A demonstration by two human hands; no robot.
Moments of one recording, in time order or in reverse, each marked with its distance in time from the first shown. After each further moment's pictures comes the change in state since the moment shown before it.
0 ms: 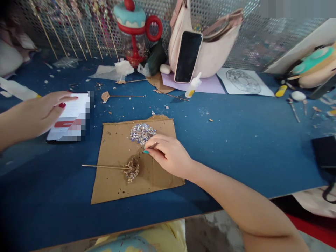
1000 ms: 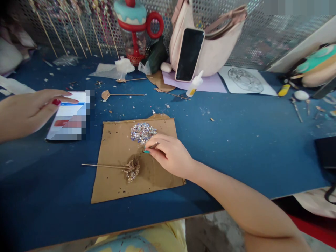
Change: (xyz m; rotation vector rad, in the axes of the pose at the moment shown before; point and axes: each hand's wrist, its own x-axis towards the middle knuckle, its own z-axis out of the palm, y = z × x) left_hand -0.009 -0.004 -0.014 0.022 -0.021 0.010; right_hand -0.001 0.000 -0.001 -0.001 -0.006 0.003
